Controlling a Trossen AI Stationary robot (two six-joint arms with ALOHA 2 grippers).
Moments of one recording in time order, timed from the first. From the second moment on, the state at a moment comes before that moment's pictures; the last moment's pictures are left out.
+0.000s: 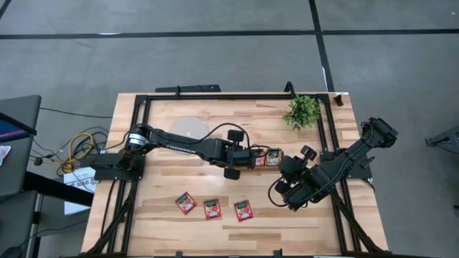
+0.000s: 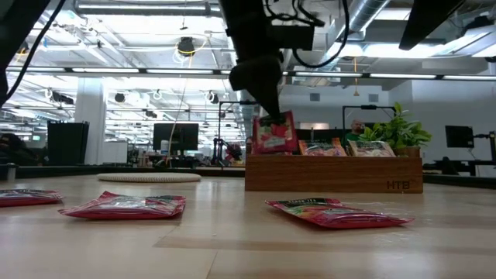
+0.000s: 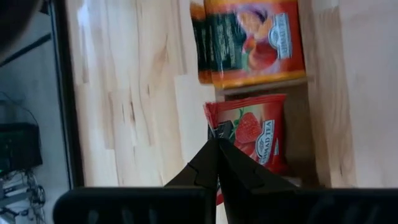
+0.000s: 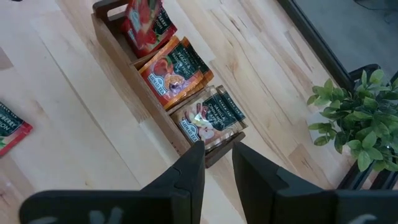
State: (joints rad) left arm -0.10 2.07 1.76 -0.83 -0.50 0.20; right arm 0.62 1.54 1.35 -1.46 0.66 1.15
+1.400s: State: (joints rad) left arm -0.08 2.08 1.76 -0.84 -0.49 0.19; right arm 0.62 1.54 1.35 -1.46 0.65 1.13
